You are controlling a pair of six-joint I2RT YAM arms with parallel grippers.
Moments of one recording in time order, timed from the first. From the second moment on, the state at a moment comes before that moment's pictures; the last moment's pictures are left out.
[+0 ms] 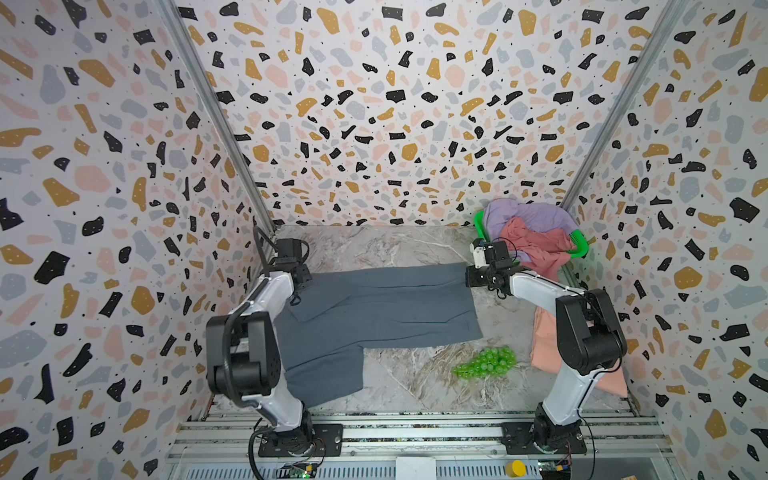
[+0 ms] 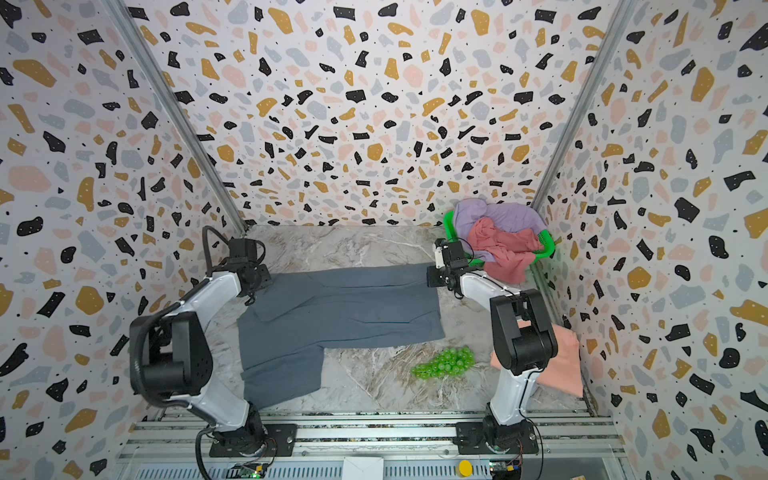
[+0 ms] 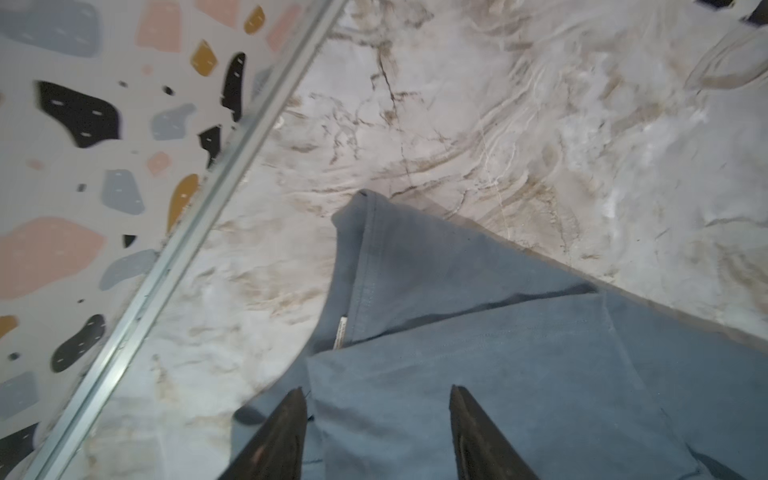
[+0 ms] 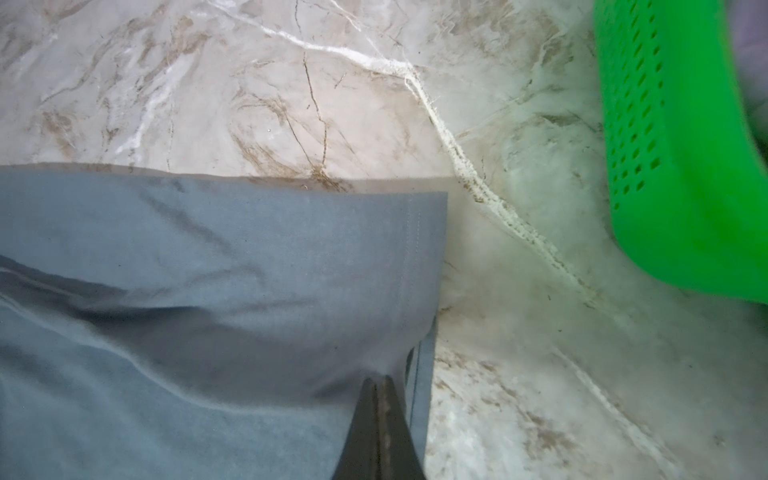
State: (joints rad) left arm 0.09 1.71 1.18 -0.47 -0.24 -0.32; right arm 0.27 1.82 1.18 -0.18 -0.13 0.12
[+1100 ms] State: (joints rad) left arm 0.35 1.85 1.10 -0.37 0.10 -0.43; right arm 0.34 1.83 1.19 -0.17 -0.07 0.17
